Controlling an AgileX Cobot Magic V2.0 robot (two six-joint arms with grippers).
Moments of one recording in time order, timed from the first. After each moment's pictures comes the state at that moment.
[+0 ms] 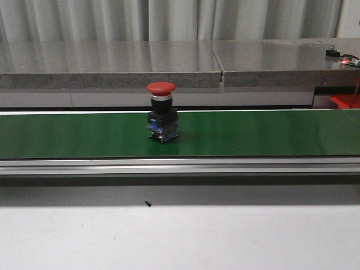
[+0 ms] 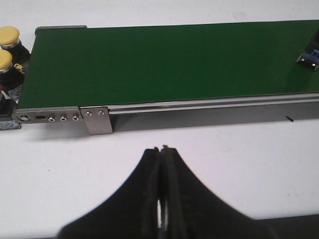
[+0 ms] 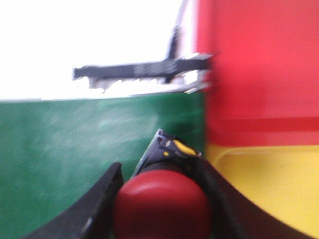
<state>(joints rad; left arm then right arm) -0.05 0.38 -0.56 -0.14 0.88 0.05 -0.17 1.71 -1.45 0.03 0.95 0.01</state>
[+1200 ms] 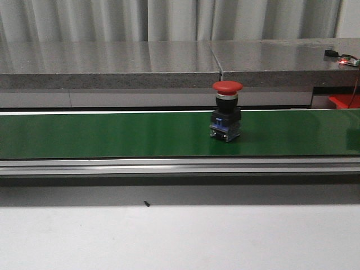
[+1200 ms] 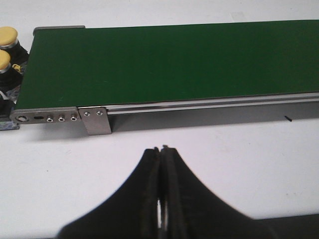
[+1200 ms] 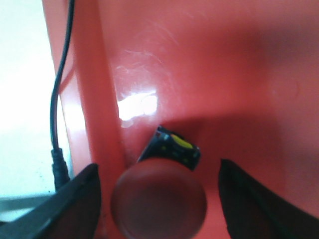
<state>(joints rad) -0.05 0.38 -0.56 -0.14 0.88 0.05 -0.32 2.21 -1.91 0.12 1.00 -0.09</state>
